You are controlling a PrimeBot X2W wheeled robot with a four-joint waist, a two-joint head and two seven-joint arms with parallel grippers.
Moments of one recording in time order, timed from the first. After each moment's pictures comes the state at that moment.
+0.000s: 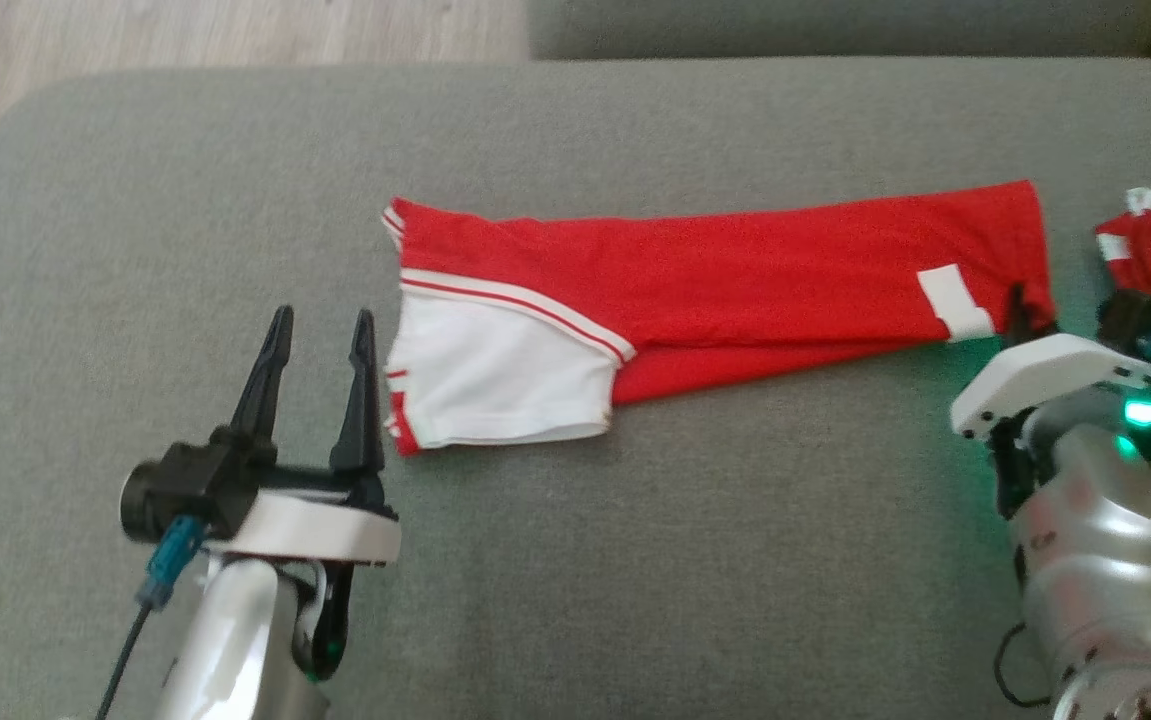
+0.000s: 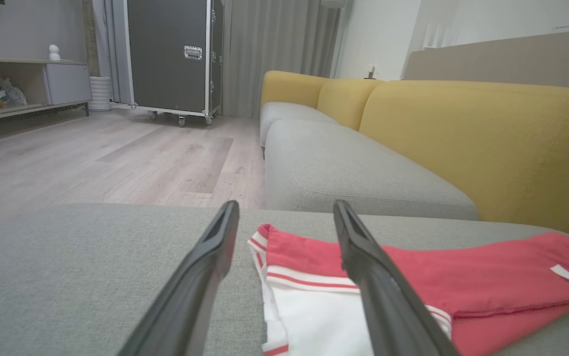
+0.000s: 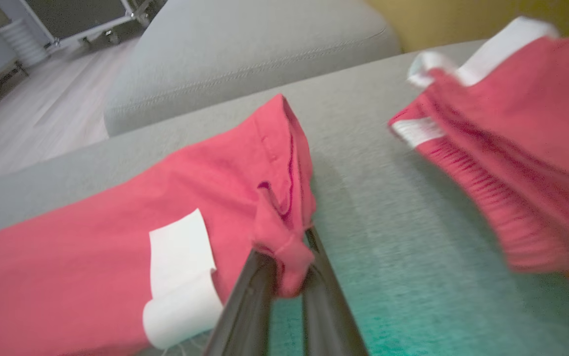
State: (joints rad) left arm -0.26 0.04 -0.15 0.33 -0.22 -0.12 -0.26; right arm -0.76 -0.05 -0.62 1.24 -0.31 0.13 -0.25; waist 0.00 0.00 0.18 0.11
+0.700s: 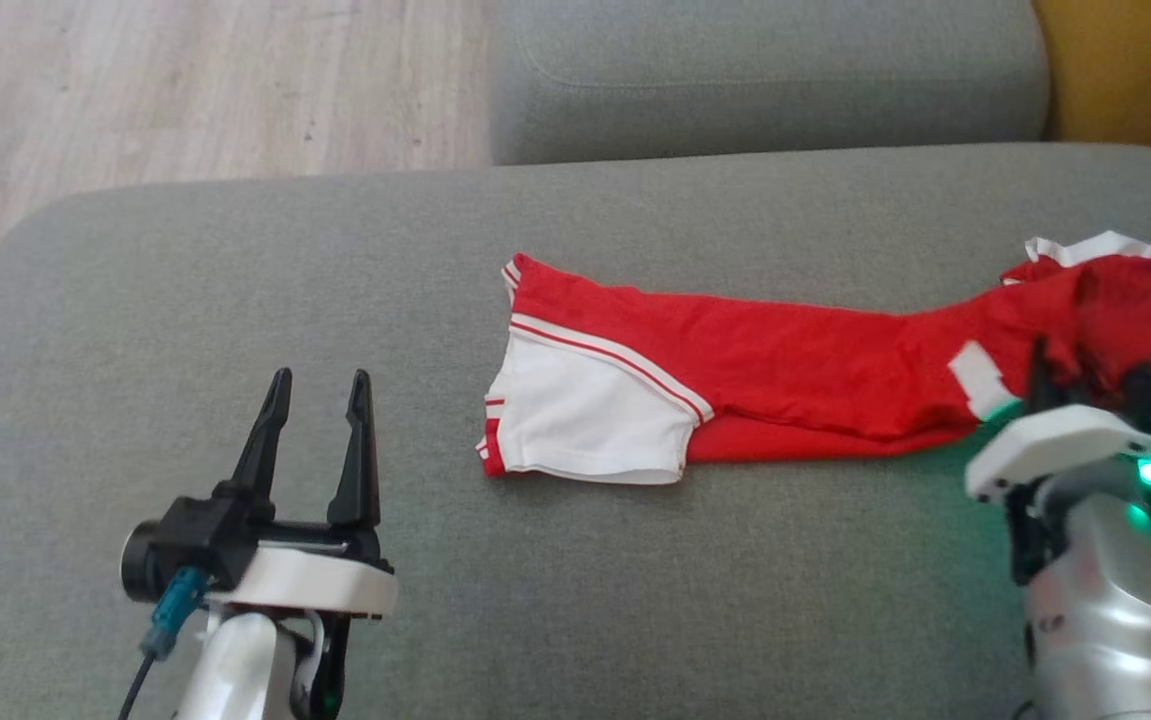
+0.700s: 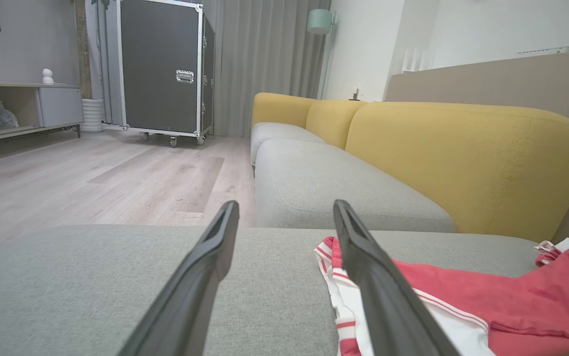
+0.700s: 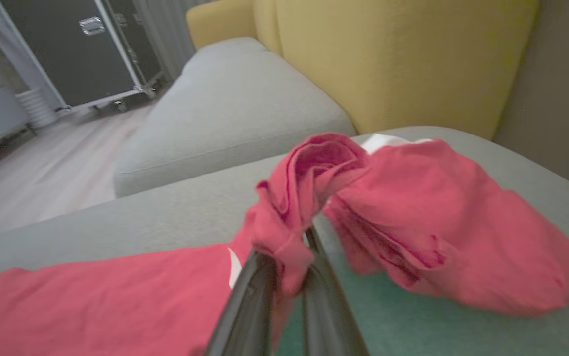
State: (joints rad) left arm -0.17 0.04 -0.13 0.32 -0.21 -0.11 -0.26; right arm -0.53 -0.05 -0.45 0.98 -0.12 0.13 -0.25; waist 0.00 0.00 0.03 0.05
